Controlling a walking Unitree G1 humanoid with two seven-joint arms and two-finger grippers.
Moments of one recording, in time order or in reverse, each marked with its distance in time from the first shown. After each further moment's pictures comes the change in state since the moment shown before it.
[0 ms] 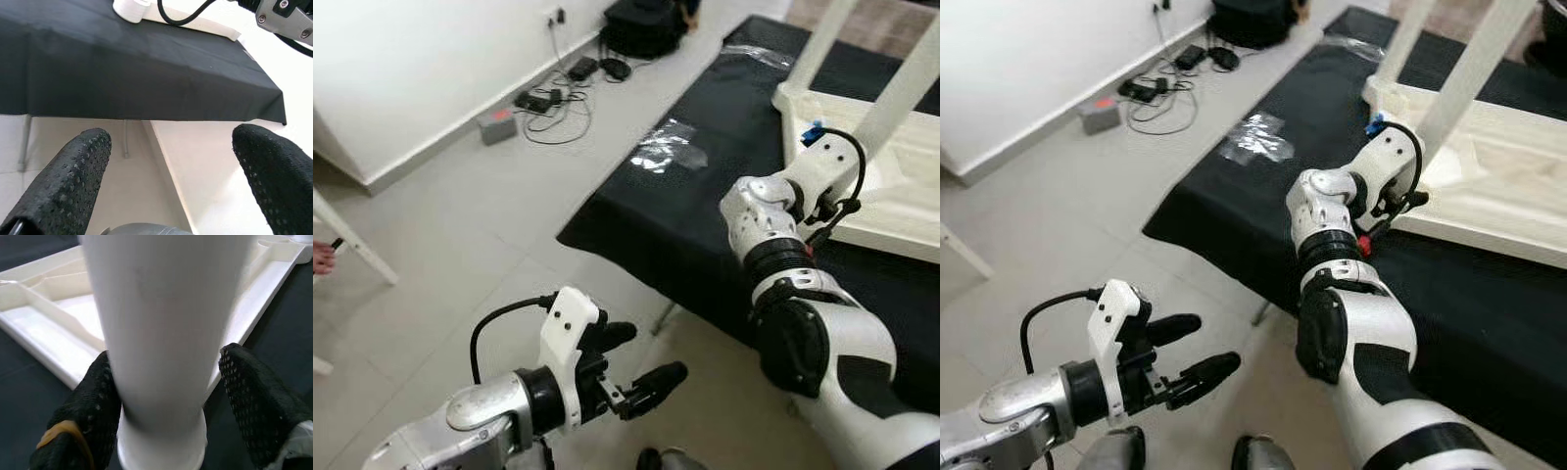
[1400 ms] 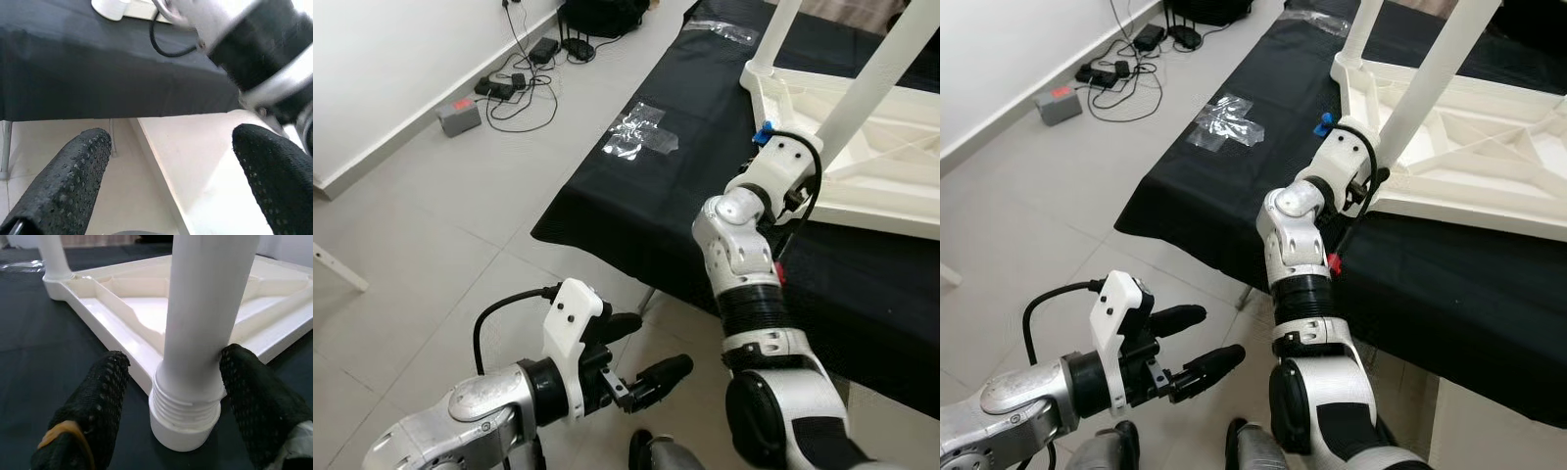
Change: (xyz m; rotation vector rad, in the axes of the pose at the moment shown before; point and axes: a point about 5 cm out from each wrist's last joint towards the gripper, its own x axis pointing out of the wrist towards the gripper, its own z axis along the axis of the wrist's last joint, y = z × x) left arm 0.003 -0.001 0.007 0.026 -0.021 -0.023; right arm -0.053 -0.007 -0.014 -0.103 -0.135 0.356
